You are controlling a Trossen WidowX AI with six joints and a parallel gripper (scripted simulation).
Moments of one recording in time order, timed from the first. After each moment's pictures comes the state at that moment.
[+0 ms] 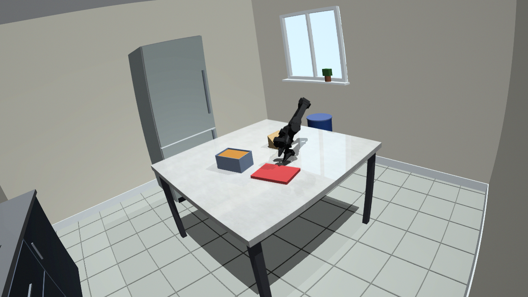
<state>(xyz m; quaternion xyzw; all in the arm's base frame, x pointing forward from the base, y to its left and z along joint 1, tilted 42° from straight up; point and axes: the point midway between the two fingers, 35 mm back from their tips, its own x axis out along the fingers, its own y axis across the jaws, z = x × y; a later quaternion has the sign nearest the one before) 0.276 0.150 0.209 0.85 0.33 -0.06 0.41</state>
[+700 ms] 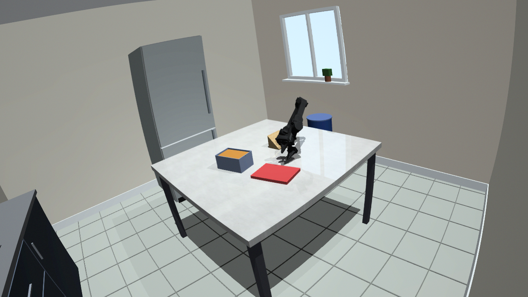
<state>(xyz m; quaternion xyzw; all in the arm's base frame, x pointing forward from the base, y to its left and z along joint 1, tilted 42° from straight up) 0.235 0.146 0.204 0.85 0.33 -0.06 0.41</state>
